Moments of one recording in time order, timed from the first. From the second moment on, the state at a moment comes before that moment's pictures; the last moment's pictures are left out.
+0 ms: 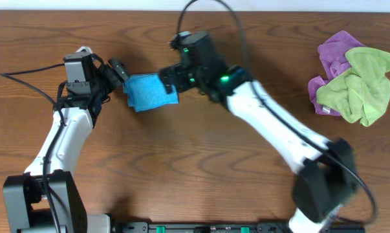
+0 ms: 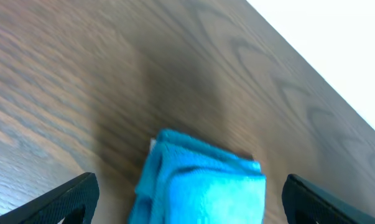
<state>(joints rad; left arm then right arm) 0.07 1.57 0.98 -0.17 0.19 -0.61 0.60 1.82 1.58 -0.56 -0.14 0.23</state>
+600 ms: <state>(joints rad) 0.07 1.57 0.98 -0.29 0.30 -0.62 0.37 1.34 1.17 -0.76 -0.11 0.03</state>
